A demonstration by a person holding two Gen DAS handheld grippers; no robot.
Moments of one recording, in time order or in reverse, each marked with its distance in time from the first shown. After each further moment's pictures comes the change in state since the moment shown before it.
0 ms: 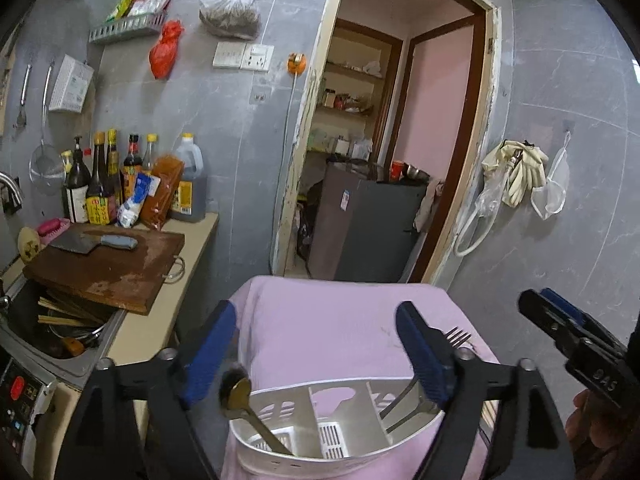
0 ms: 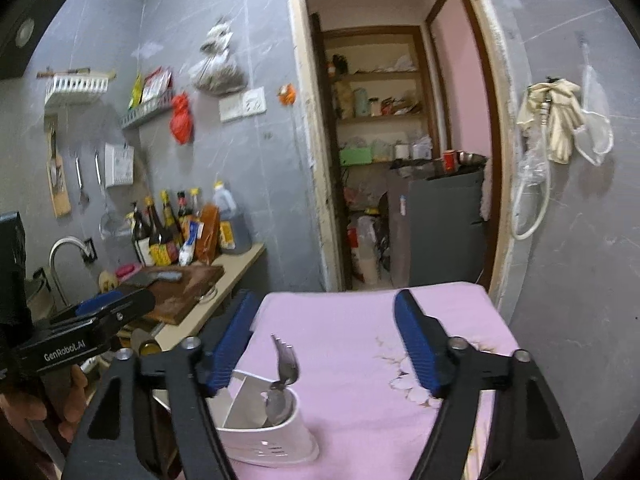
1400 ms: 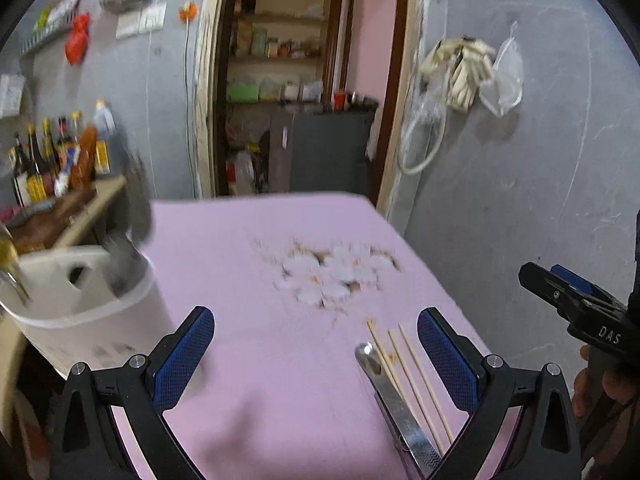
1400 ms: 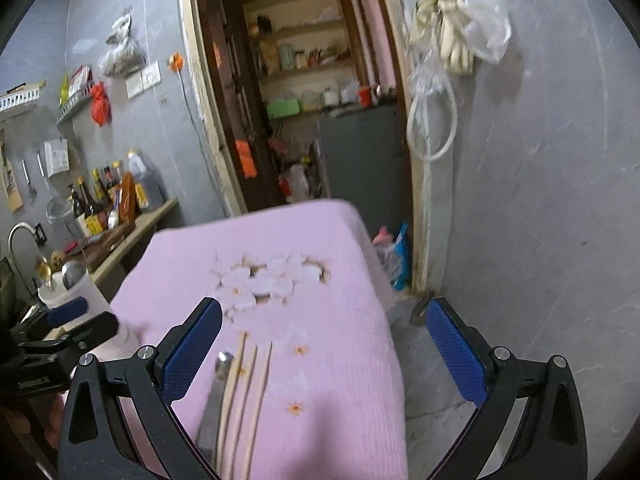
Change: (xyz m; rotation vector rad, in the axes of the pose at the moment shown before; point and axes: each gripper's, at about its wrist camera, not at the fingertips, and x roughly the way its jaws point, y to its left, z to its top) left arm 0.066 -0.215 -0.127 0.116 0.203 -0.032; right arm -0.005 -0.262 -0.100 0.113 0.197 -0.099
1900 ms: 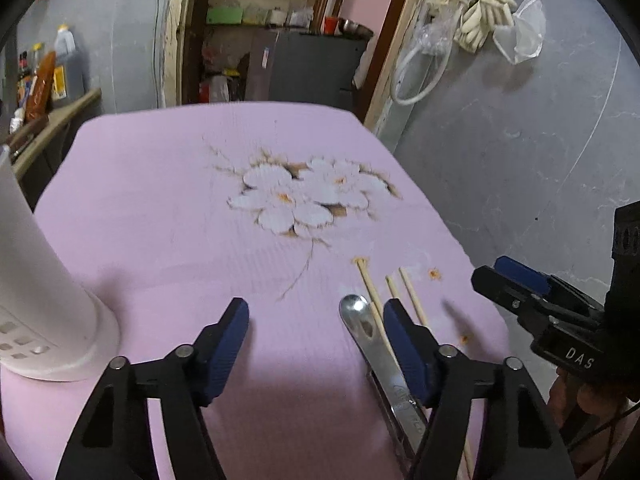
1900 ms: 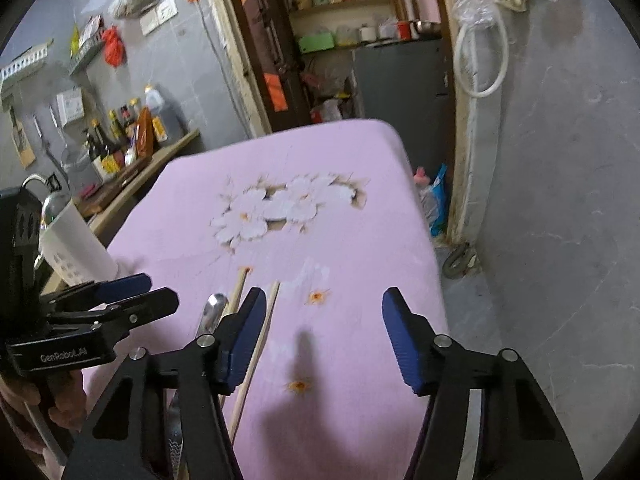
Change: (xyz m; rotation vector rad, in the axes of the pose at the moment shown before) left arm 0.079 -0.002 -0.029 -0.044 0.256 -0.107; right arm 0.079 0.009 -0.044 -0.066 0.230 0.115
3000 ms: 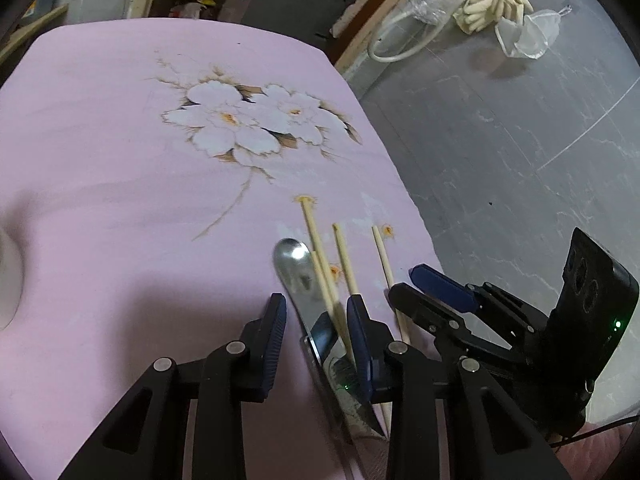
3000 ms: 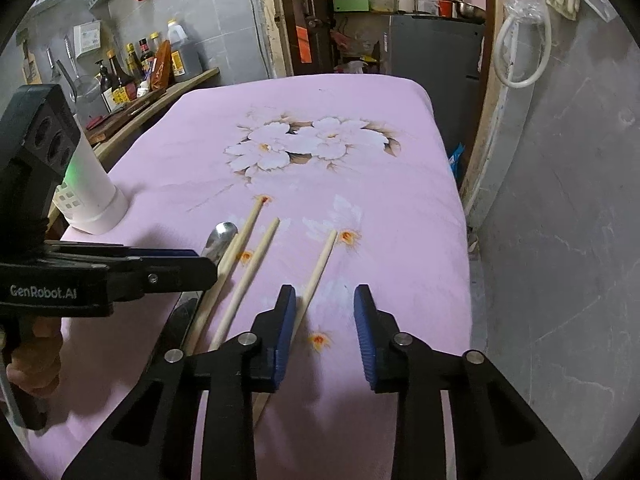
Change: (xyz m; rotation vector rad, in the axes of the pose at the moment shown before) left arm 0.037 -0.005 -0.004 -0.126 0.213 -0.254; right arm 0.004 0.014 -0.017 -0.145 0.150 -0.010
